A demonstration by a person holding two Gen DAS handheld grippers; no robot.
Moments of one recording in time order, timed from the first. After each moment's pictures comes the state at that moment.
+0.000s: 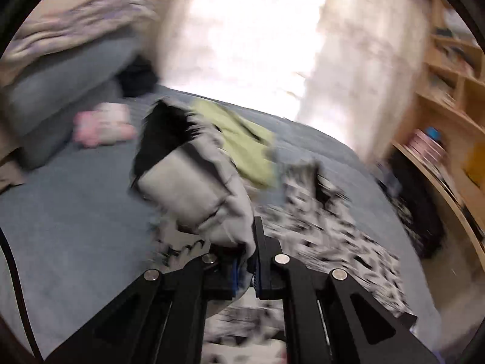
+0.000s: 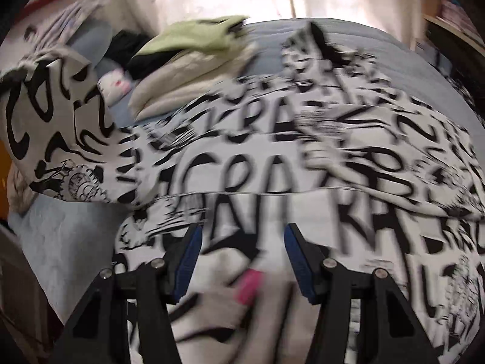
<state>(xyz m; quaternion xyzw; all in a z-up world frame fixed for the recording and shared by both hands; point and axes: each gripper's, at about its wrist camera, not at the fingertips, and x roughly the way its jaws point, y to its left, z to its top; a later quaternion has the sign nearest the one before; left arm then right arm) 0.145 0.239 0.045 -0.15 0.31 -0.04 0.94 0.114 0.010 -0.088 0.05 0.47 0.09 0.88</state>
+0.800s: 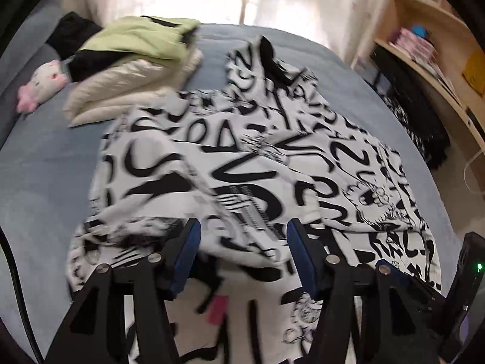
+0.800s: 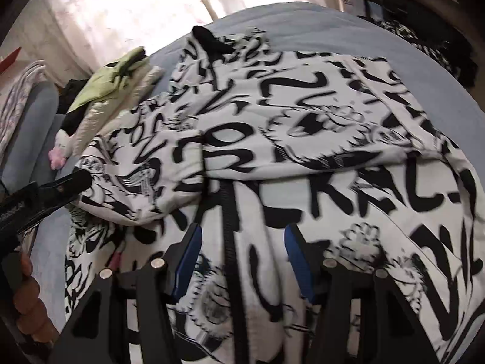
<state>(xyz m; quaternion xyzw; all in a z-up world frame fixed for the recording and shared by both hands) 0.150 0.087 -0.074 -0.08 0.46 -0.08 0.88 0.098 -0.141 -0.109 0.14 0.47 0.04 0.87</state>
